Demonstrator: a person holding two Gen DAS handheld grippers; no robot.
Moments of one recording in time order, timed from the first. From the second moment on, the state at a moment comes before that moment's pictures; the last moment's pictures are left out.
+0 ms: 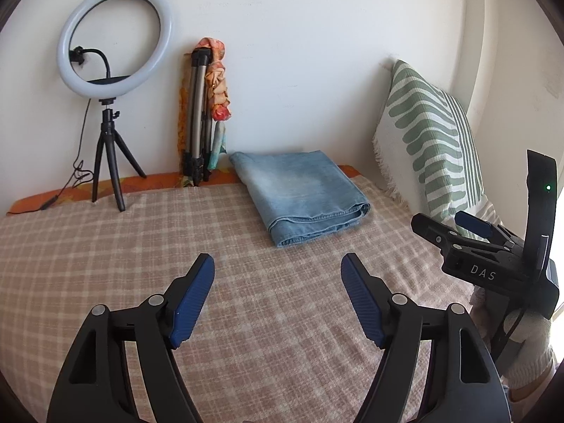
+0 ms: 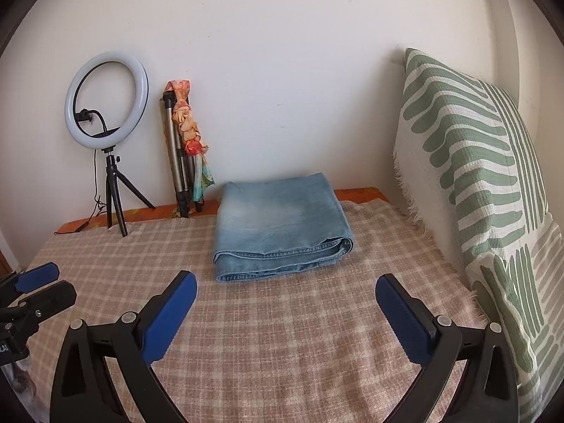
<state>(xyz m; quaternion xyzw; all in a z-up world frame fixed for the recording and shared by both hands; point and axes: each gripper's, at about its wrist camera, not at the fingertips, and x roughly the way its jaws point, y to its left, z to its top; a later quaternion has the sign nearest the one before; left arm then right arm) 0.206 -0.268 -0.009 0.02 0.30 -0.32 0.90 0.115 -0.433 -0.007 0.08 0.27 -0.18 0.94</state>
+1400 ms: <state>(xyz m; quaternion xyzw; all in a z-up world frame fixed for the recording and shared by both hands) 0.206 -0.268 -0.043 0.08 0.31 -0.29 0.90 0.117 -0.430 -0.037 0.09 0.27 -0.19 0.94</state>
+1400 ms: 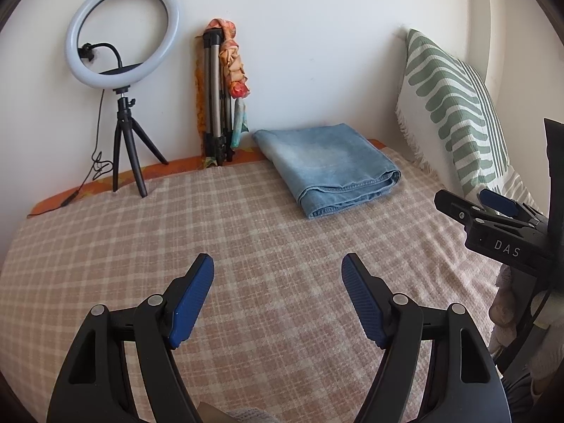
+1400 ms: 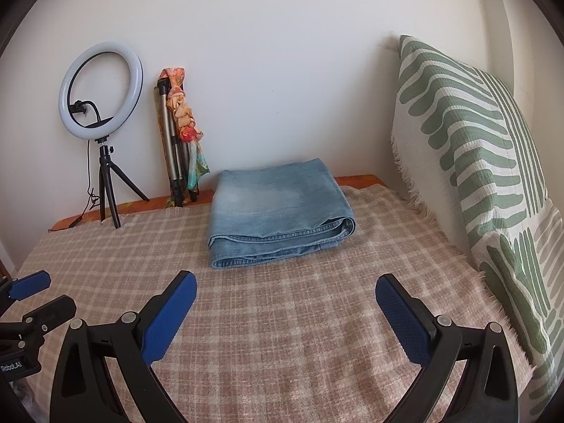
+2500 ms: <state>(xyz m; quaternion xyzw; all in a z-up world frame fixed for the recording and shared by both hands) 0.198 -0.269 -0.037 0.08 0.30 -0.28 0.91 0.120 -0.428 -0.038 0.09 0.28 -0.19 0.94</state>
